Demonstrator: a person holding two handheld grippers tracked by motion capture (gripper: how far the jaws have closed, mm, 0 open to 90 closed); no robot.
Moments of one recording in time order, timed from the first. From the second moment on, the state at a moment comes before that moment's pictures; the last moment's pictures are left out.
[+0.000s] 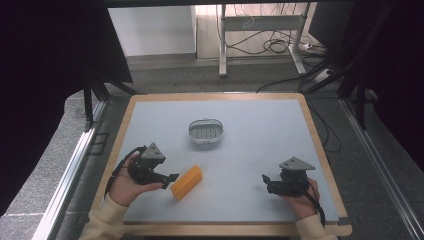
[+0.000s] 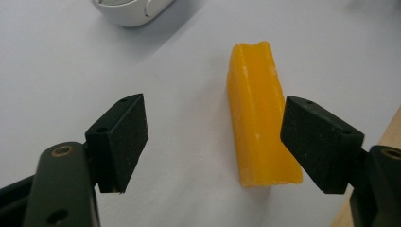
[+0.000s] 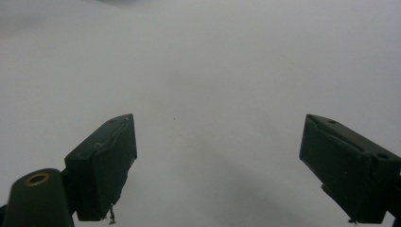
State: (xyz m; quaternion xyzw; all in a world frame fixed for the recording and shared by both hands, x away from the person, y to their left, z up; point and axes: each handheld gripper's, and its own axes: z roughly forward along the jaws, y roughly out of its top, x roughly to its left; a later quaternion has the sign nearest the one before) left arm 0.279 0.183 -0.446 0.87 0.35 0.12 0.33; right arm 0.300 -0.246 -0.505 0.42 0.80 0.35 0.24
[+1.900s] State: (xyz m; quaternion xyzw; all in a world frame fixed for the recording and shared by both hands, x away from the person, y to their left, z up) left arm 0.300 0.104 -0.497 0.91 0.36 0.08 0.20; right arm 0.299 -0.245 -0.506 0.41 0.80 0.35 0.25
